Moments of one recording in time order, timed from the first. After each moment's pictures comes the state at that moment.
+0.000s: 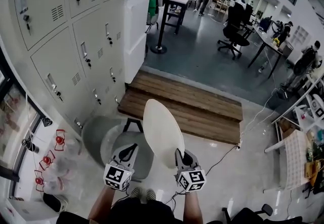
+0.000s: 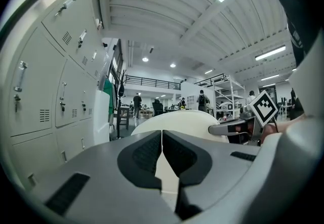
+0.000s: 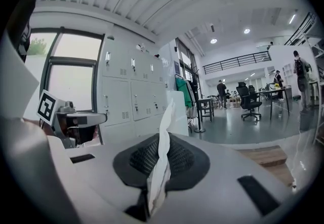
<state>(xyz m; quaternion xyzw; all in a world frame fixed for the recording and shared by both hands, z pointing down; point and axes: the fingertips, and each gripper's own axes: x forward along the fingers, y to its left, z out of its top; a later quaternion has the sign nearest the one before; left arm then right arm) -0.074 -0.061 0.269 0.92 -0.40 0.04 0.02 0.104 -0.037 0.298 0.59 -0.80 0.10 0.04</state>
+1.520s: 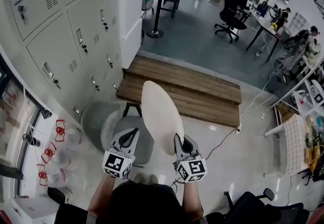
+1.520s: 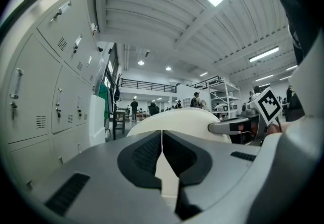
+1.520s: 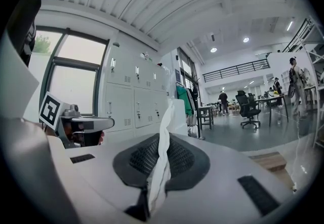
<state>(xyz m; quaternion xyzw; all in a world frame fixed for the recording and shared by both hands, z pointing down) -0.071 -0.041 0.251 0.93 -0.37 0.03 0.00 0.084 -0.008 0.269 0.59 -0.80 0.06 0.01</state>
